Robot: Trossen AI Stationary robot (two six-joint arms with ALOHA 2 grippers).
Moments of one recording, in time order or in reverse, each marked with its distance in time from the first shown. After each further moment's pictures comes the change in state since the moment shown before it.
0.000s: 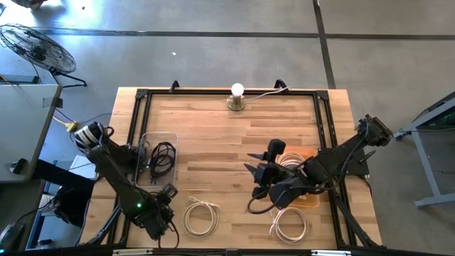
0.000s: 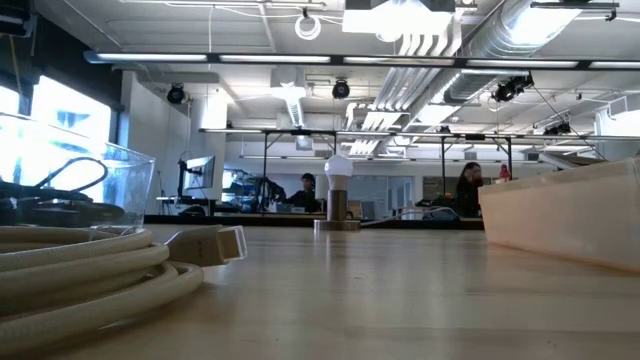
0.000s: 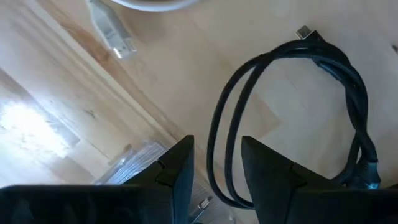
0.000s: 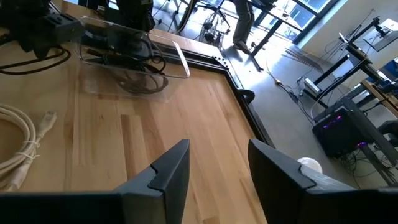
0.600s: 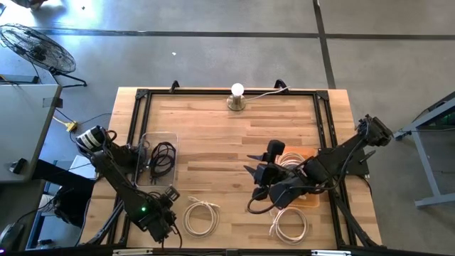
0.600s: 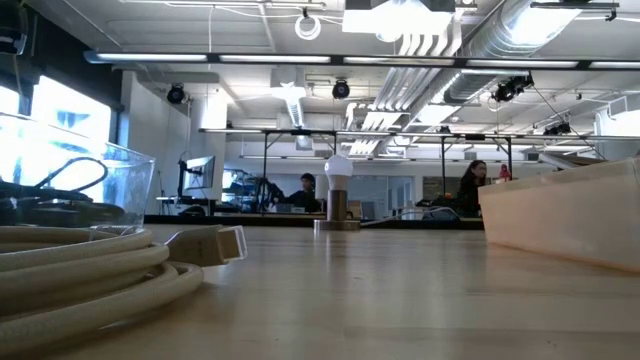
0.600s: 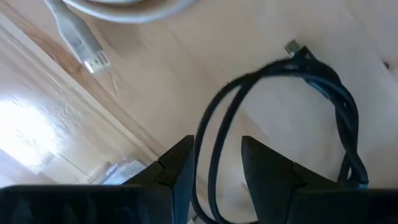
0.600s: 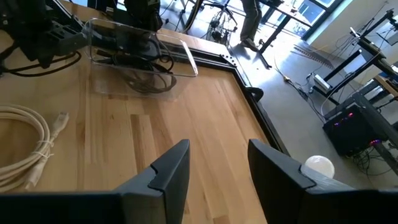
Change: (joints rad) left arm 0.000 0.062 -0.001 0.057 0.043 -0.005; right arm 0.000 0.000 0.000 0.000 -0.034 0.025
